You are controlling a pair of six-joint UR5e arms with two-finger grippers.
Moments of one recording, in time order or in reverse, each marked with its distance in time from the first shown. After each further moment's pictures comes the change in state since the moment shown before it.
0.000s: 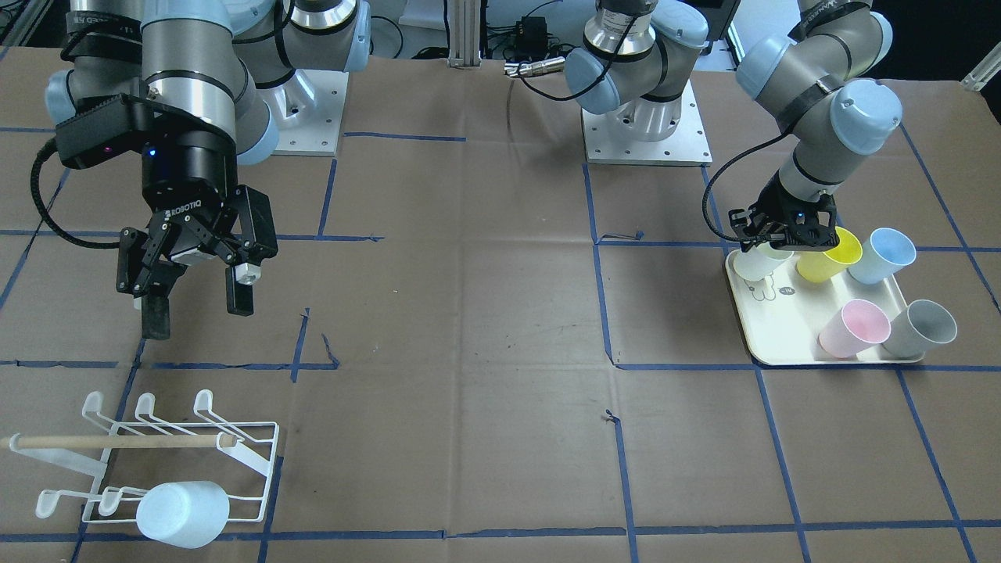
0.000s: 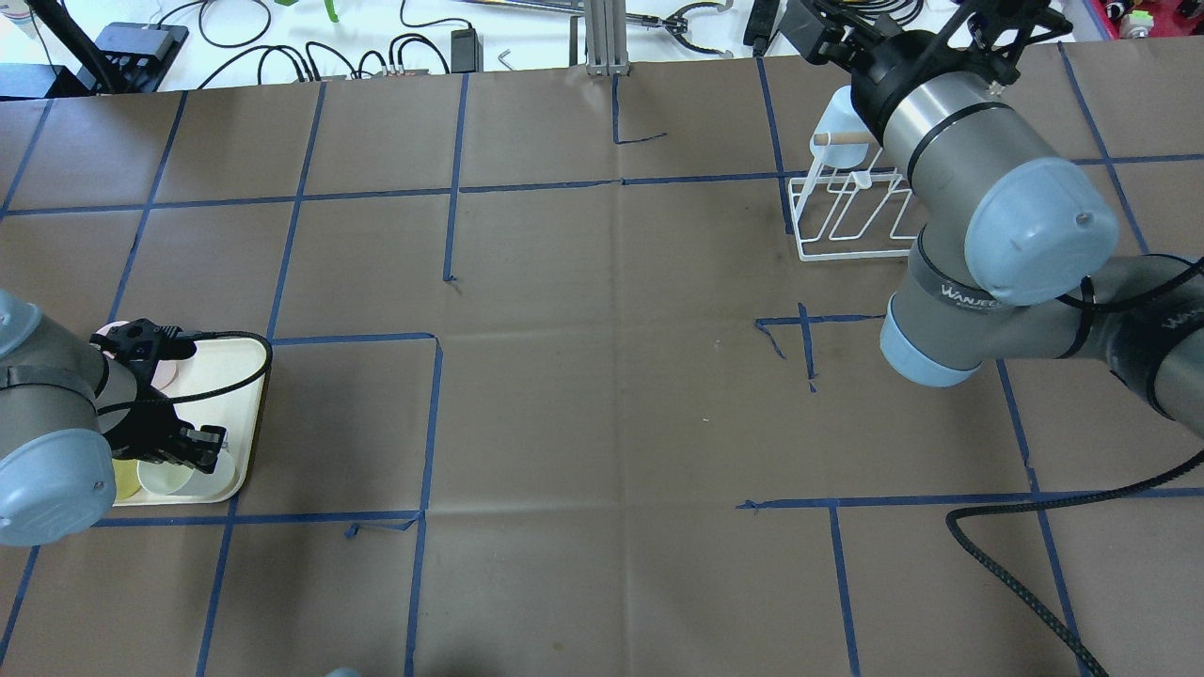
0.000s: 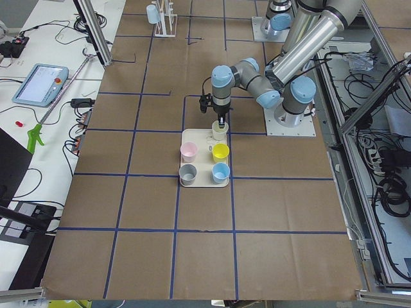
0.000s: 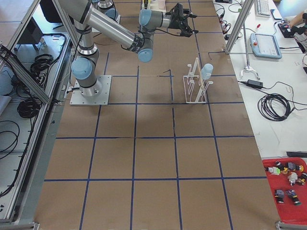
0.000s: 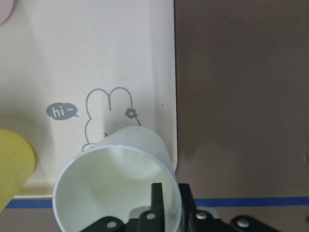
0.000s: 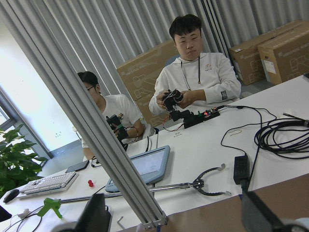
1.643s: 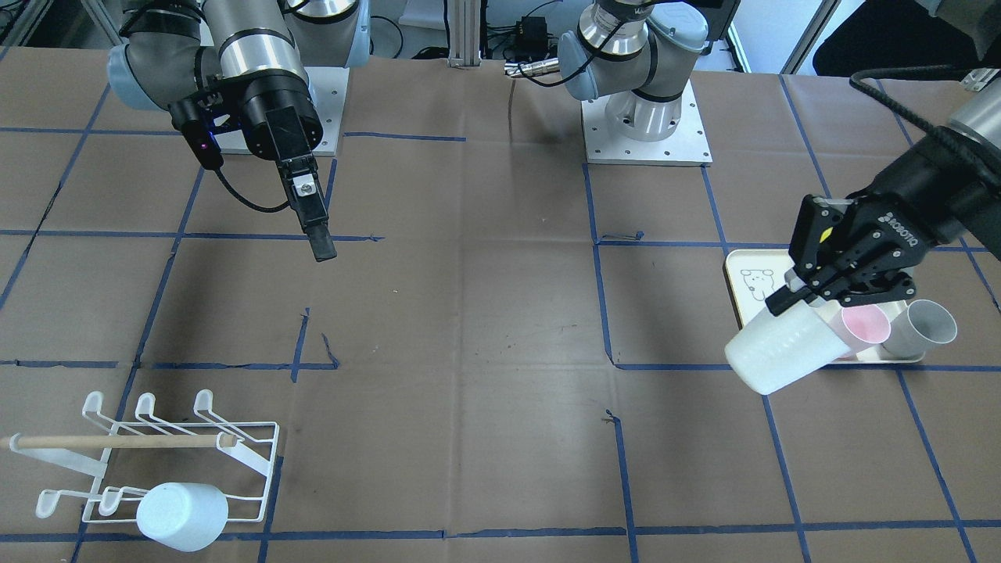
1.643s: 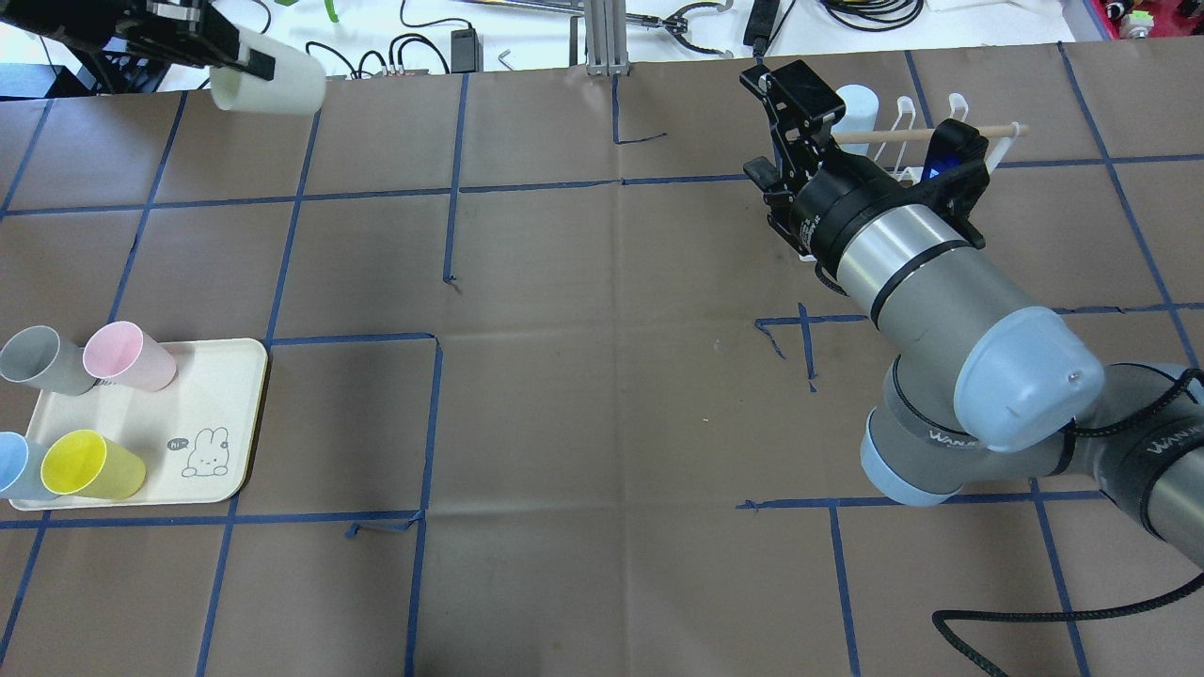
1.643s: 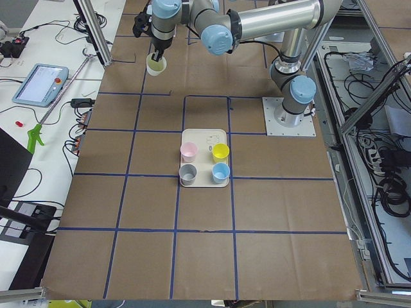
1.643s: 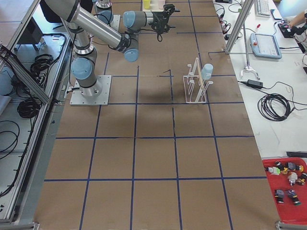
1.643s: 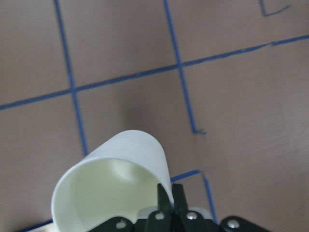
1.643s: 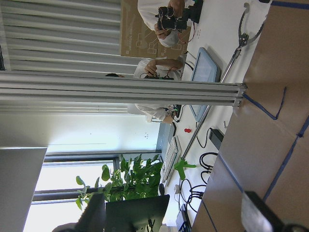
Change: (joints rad) left arm -0.236 -0.204 0.843 -0.480 -0.817 0.003; right arm 0.064 -0.112 0.209 -0.081 0.115 0.976
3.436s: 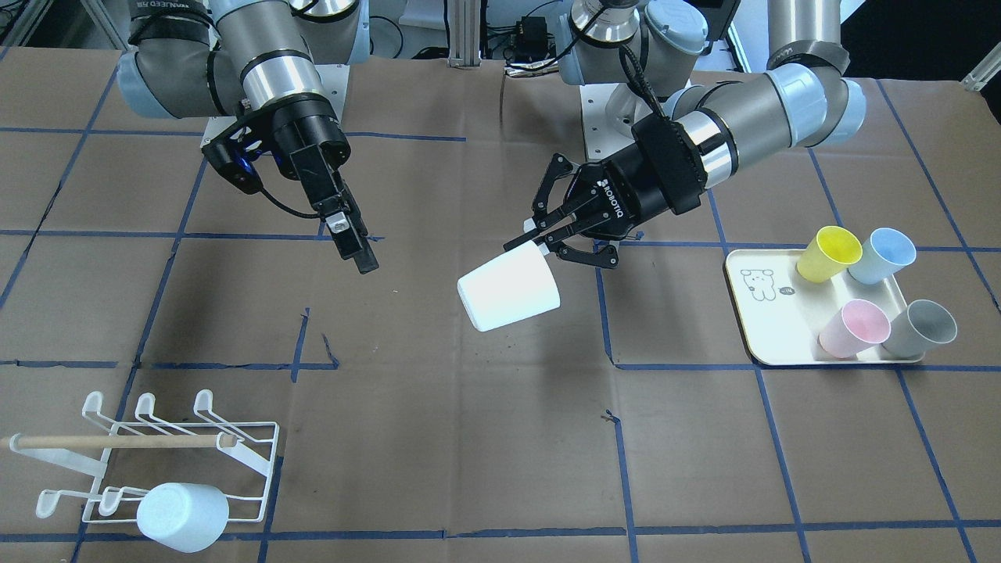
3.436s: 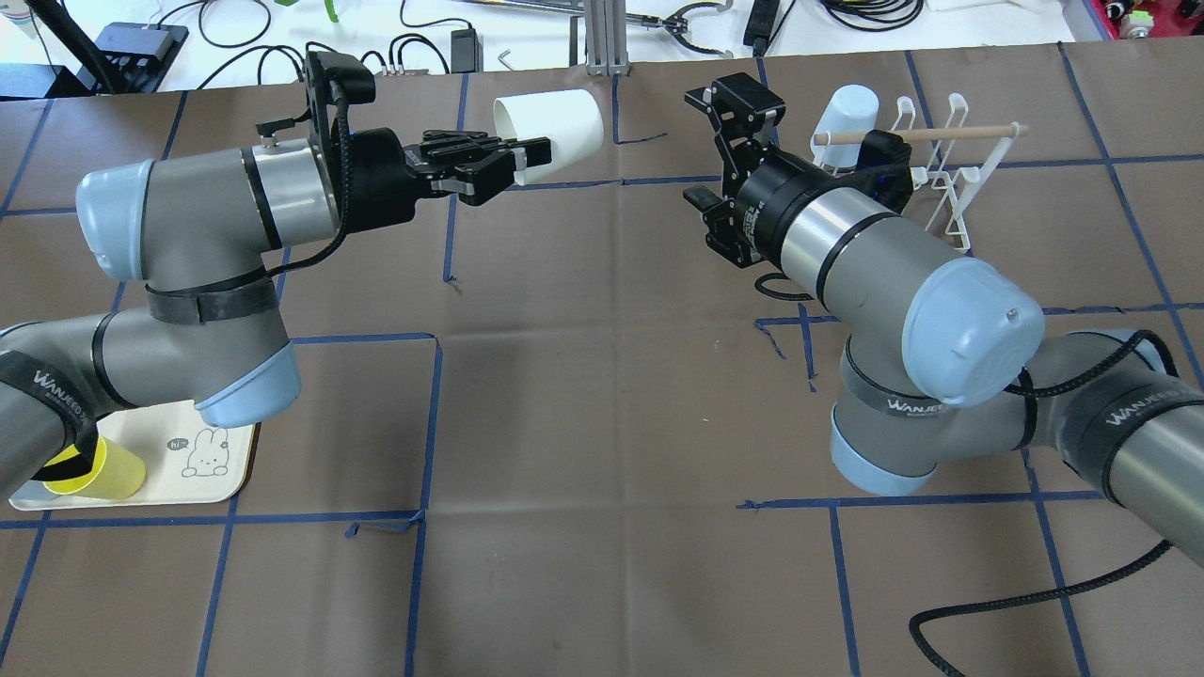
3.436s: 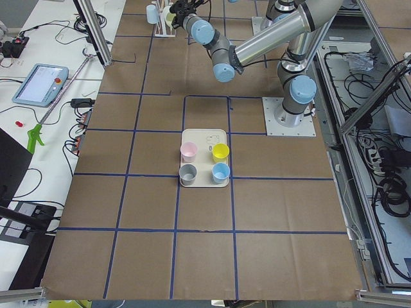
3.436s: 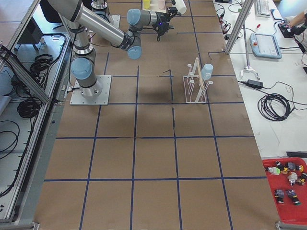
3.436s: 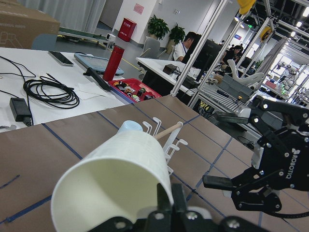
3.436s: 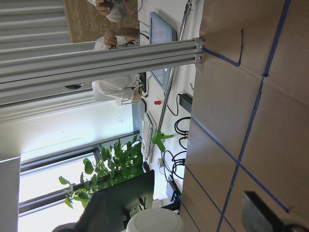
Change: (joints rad) left arm -0.237 -0.002 -0.634 1.324 -0.402 -0.397; right arm 0.097 0.032 -0.077 0.204 -0.003 0.159
